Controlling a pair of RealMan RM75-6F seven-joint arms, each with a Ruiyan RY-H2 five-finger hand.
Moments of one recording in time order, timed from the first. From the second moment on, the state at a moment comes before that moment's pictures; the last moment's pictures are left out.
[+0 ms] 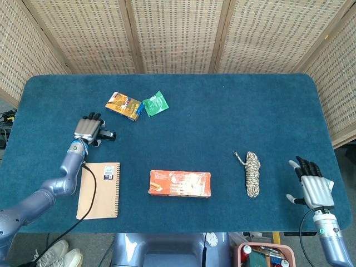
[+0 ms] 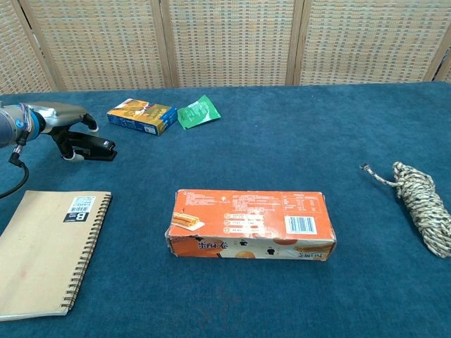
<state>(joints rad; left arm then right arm) -0.89 -1.71 -0.22 -0.72 0.85 0.54 0.40 0.20 -1.28 0.07 -1.39 -1.36 1.23 -0.03</state>
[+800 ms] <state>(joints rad) -0.80 -1.68 -0.15 -0.85 1.16 0.88 0.19 0.19 -1.26 0.07 -1.42 -1.39 1.27 -0.03</state>
